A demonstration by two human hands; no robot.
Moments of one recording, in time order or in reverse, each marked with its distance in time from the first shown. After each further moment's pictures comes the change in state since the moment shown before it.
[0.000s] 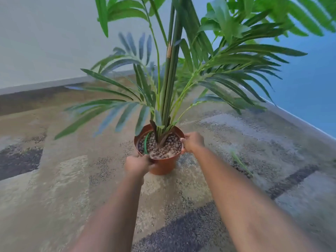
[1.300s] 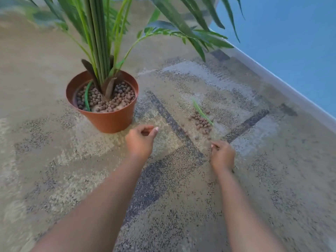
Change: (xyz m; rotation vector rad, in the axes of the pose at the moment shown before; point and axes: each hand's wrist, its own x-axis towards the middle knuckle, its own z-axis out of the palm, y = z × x) left_hand -0.065 -0.102 0.115 0.440 -0.154 0.372; right_hand -0.116 0.260 -0.086 -0.161 0.518 0.160
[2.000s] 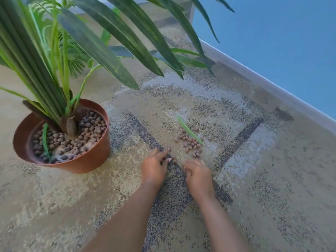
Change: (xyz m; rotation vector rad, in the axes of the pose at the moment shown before) left_hand 0.041 -0.025 0.114 0.464 -0.240 0.306; right_hand 0.006 -0.029 0.024 0.012 -0.143 -0.302
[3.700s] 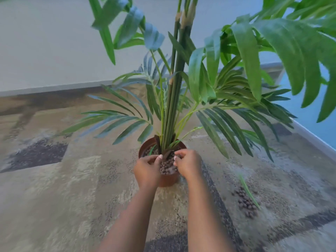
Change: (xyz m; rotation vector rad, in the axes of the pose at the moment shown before) left_hand -0.045 0.015 -0.248 -0.369 0.829 -0.556; right_hand 0.065 -0.268 0.000 0.344 -0.384 -0.101
